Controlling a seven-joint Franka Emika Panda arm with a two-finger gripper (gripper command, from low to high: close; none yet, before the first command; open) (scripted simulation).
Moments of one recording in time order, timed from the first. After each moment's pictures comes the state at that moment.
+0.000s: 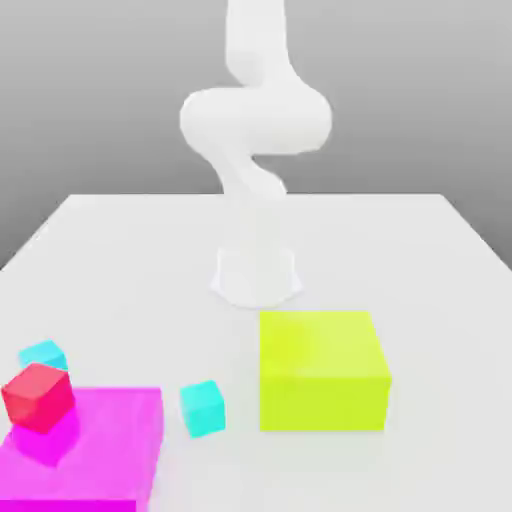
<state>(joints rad) -0.04 -0.71 -0.04 -2.34 -0.01 2.35 0.80</state>
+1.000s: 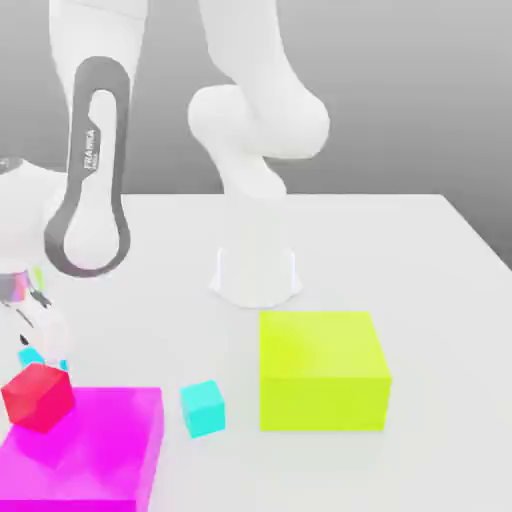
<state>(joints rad) -0.58 0.35 -0.23 -2.62 0.39 2.94 0.43</state>
